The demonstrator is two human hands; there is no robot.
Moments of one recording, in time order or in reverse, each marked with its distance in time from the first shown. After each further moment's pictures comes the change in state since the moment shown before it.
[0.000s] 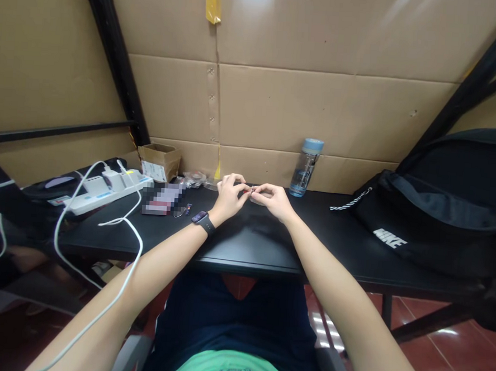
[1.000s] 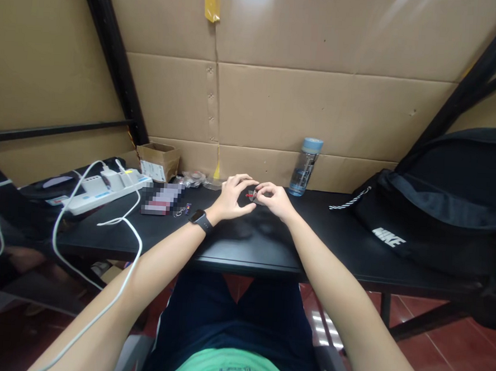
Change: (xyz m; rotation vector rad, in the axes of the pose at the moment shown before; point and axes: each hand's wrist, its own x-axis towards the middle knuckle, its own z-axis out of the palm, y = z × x) left_hand 0.001 0.004 -0.015 -0.103 -0.167 0.152; right_hand 0.005 0.001 -0.012 -0.379 0.056 -0.141
